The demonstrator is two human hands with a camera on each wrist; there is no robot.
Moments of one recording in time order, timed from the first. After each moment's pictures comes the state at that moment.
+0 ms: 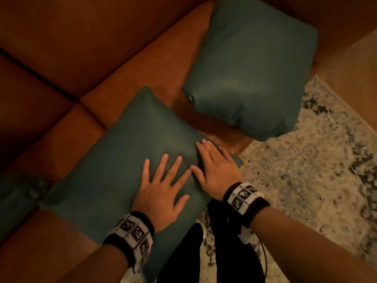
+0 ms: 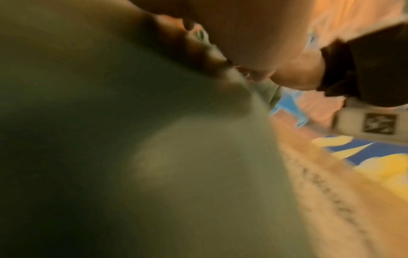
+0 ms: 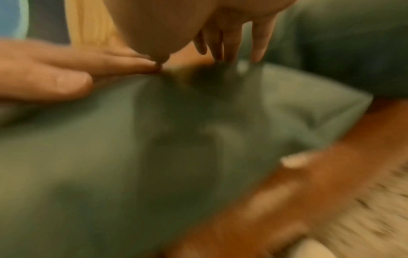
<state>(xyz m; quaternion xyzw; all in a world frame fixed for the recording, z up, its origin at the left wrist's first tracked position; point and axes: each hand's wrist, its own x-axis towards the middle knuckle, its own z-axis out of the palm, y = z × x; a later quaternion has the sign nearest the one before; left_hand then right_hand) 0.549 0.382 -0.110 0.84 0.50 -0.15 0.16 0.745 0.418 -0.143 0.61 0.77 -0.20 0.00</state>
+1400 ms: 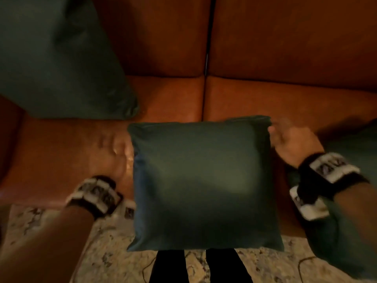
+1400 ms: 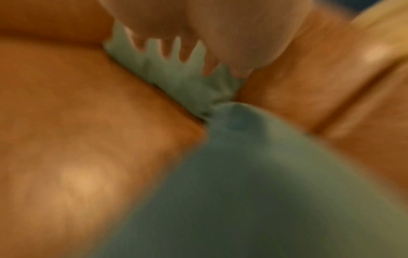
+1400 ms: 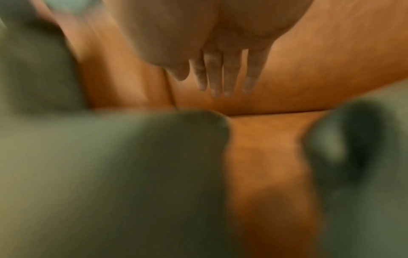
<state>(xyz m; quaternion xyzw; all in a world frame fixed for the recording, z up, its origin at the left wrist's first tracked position) 0.362 0.290 -0.123 0.13 0.96 0.11 0.20 0.628 0.639 -0.087 0.40 0.88 -0.21 0.14</state>
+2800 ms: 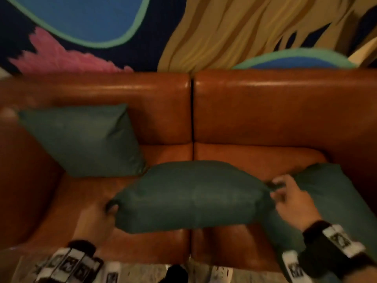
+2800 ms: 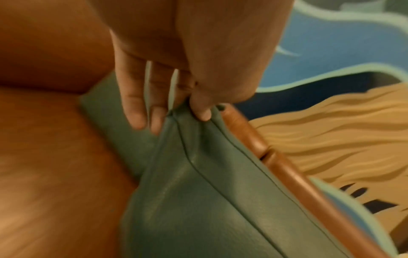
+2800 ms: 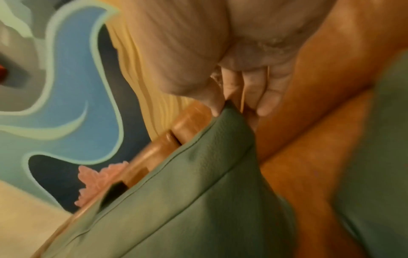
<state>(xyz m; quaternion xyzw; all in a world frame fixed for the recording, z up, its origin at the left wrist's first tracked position) 0.399 0.278 0.083 0.18 0.95 0.10 0.22 0.706 0.616 0.088 0.50 0.79 -0.35 0.04</state>
